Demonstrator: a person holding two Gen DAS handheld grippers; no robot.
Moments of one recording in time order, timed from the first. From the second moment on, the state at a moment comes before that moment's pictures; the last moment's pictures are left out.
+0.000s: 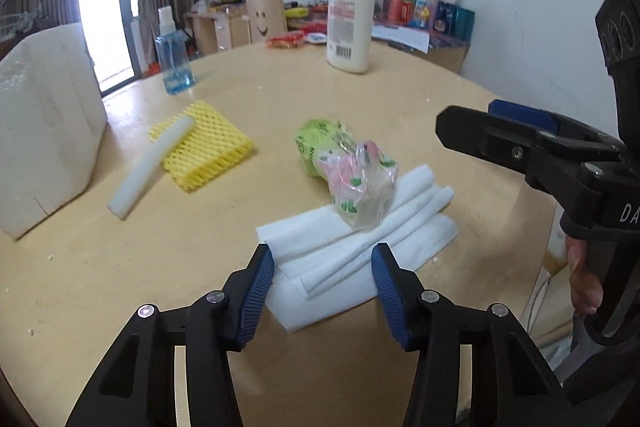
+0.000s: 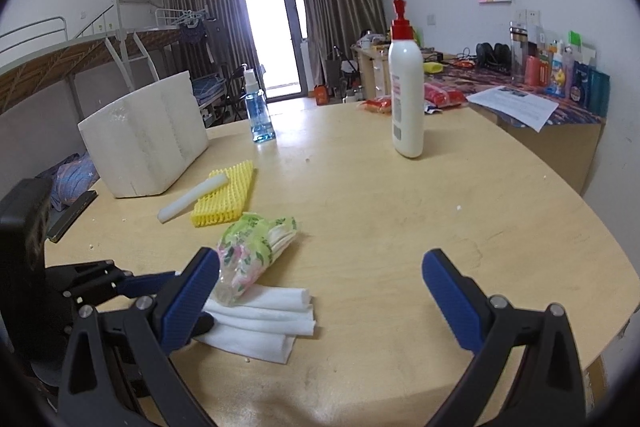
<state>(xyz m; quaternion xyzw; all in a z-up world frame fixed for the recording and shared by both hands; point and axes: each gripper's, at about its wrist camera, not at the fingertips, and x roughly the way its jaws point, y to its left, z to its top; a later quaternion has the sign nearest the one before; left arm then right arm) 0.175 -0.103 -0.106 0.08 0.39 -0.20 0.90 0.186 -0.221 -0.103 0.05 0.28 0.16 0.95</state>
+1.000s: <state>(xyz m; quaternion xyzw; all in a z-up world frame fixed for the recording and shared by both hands) 0.176 -0.099 -0.108 0.07 0.38 -0.20 0.90 0.223 -0.166 -0.119 -0.01 0.37 0.23 0.90</state>
